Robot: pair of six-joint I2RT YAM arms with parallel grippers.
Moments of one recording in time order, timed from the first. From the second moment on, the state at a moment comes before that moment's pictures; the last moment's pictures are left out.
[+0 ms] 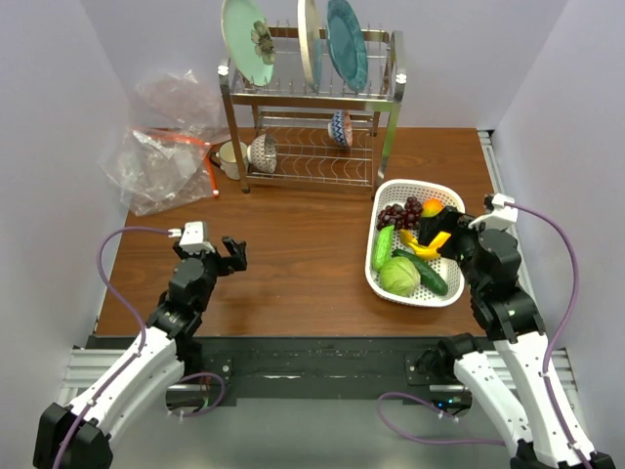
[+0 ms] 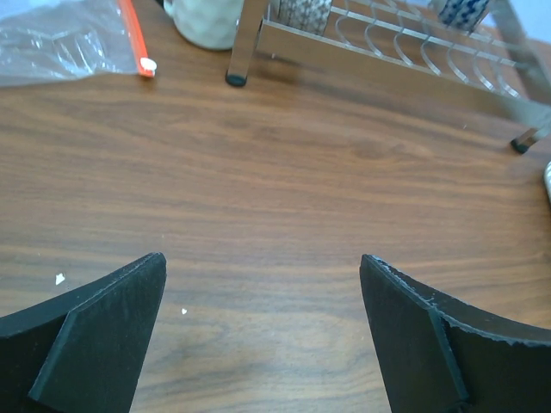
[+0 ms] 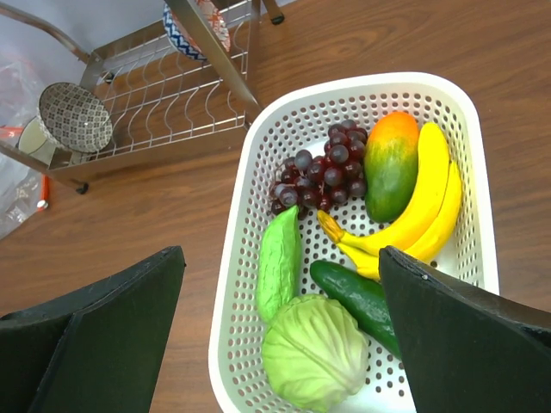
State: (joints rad) left arm -0.41 0.58 0.20 0.17 -0.32 -0.36; right arm 0.25 0.56 0.77 -0.47 0.22 0.46
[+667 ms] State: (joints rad) left arm -0.34 0.88 0.67 -0.24 -0.51 -0.70; right arm 0.25 0.54 0.71 -0.51 0.12 0.50
